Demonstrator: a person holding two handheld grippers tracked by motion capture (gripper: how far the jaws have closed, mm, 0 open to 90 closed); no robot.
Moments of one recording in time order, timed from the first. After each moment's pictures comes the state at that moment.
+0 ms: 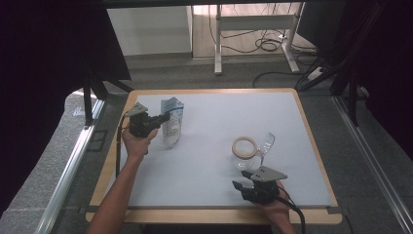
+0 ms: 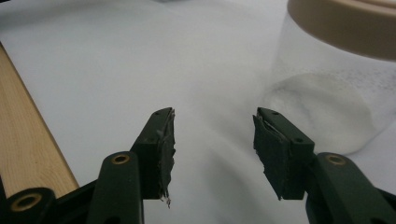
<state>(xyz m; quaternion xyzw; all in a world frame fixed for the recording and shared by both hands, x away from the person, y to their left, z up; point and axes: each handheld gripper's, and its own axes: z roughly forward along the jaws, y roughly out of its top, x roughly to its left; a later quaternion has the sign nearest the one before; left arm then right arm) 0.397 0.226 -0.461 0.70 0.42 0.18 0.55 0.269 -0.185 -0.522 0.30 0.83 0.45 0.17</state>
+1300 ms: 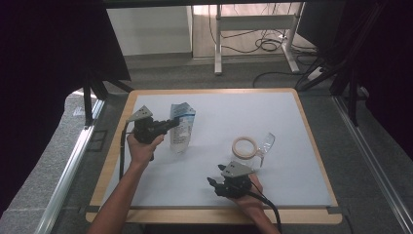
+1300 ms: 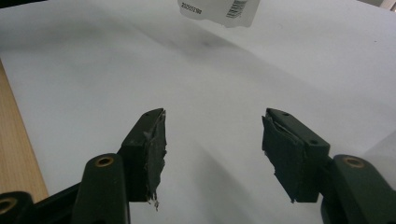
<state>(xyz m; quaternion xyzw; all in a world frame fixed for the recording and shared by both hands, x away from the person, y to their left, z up) 0.369 0.201 -0.444 0.70 0.37 0.13 0.59 0.282 -0.109 -0.522 0.26 0.84 0.45 0.18</state>
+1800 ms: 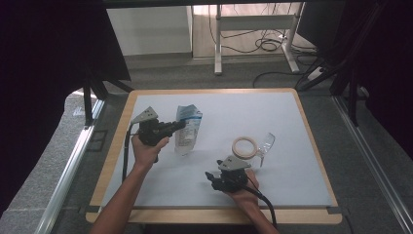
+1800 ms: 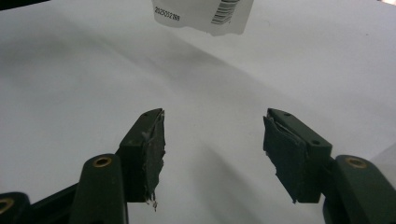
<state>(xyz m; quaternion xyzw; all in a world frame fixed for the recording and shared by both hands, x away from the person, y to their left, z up) 0.361 0.182 -0.437 0.72 0.35 0.12 0.59 0.297 -0.099 -0.526 0.29 0.83 0.44 0.19</state>
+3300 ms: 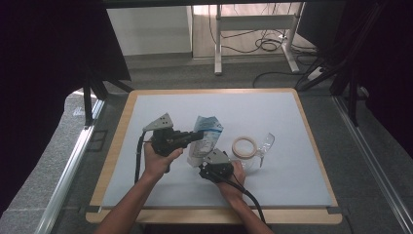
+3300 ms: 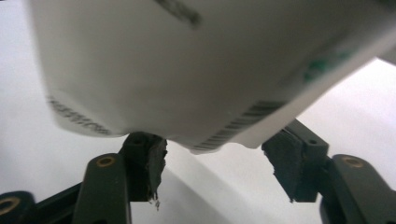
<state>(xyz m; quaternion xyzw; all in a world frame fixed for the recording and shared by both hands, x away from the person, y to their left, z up) 0.329 0.138 -0.416 0.74 0.29 0.07 0.61 0.319 -0.057 -0.531 0.28 0.81 0.43 0.28</state>
